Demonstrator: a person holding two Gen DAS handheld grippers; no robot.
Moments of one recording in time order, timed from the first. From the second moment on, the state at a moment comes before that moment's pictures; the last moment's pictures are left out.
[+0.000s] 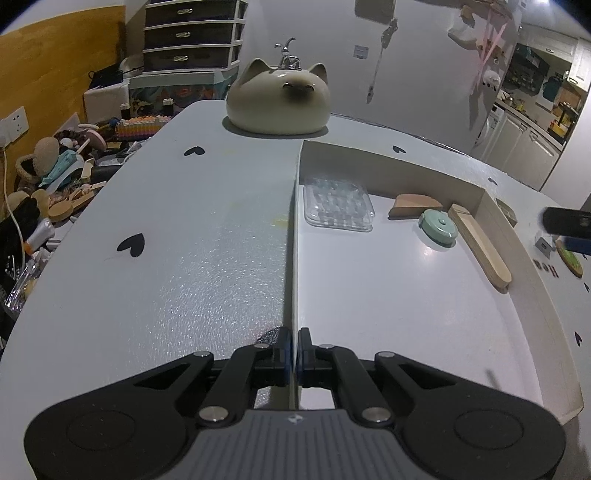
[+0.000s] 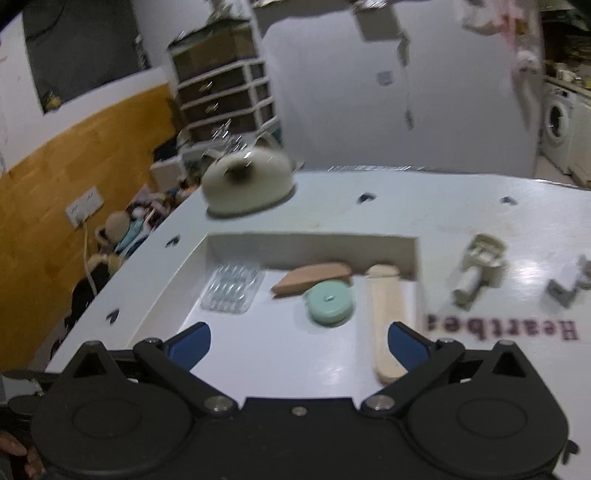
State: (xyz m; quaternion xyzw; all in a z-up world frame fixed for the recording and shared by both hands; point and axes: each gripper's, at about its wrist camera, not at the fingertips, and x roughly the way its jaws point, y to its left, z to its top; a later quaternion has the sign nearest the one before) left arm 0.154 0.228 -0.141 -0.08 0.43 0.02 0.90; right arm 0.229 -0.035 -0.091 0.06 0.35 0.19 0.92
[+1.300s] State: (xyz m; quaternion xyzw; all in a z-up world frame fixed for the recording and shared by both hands) left arm 0.164 0.204 -0.134 -0.09 0.45 0.13 0.88; right arm 0.339 -0.322 -0.193 0.05 0.41 -0.12 0.90
